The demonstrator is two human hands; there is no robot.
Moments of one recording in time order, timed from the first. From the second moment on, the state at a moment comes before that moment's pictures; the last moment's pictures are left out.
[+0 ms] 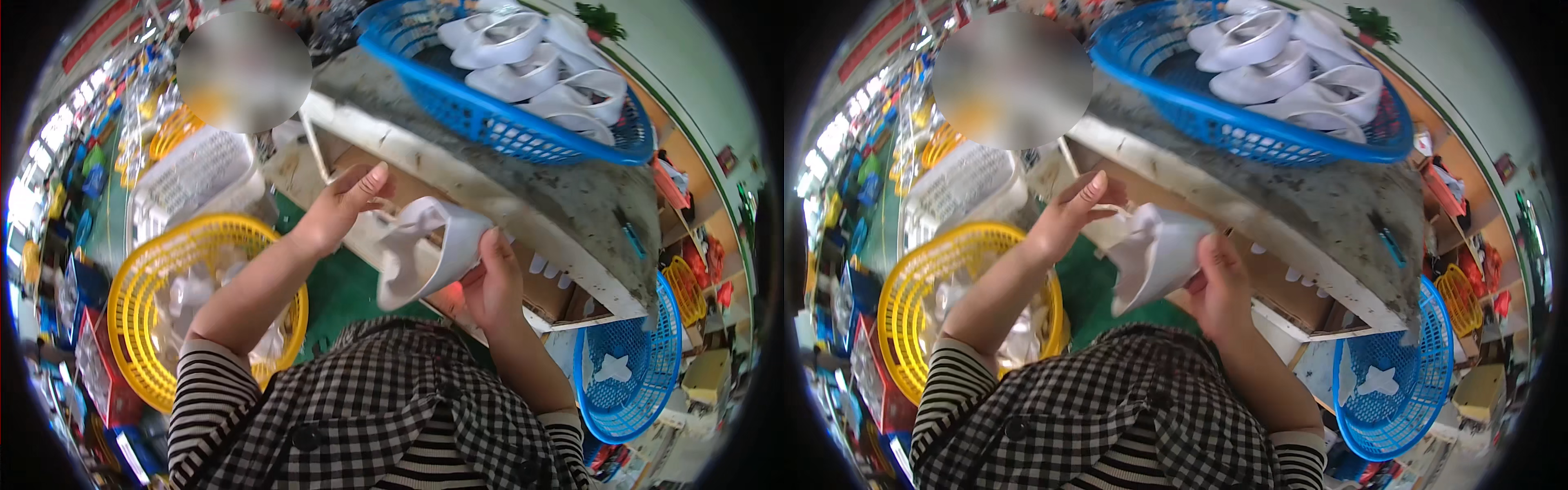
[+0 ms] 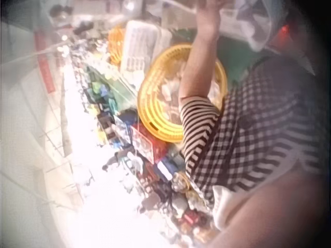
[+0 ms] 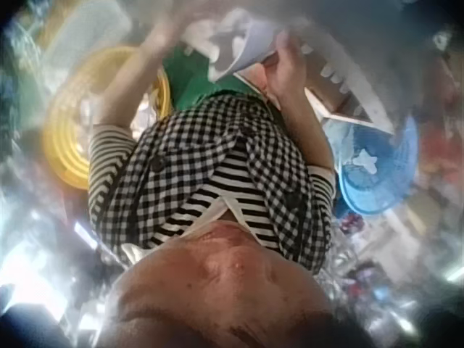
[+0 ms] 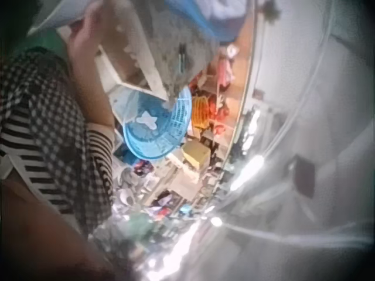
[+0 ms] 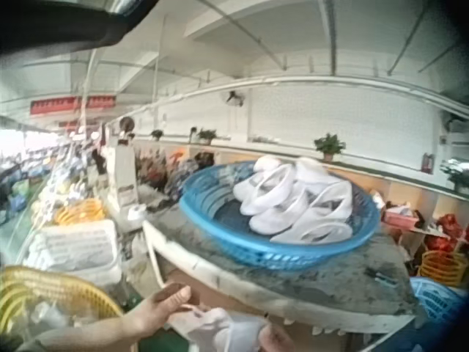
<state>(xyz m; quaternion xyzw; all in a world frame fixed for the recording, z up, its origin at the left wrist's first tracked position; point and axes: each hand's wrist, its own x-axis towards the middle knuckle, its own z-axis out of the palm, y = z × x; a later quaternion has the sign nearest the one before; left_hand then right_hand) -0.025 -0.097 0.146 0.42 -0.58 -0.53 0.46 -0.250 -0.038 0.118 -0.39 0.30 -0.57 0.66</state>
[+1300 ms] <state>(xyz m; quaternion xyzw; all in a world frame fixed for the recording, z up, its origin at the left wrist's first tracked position) -0.066 -0.010 0.030 0.43 -0.33 -0.76 0.36 -0.256 -0.006 0.001 -0.60 0.40 -0.44 0.53</state>
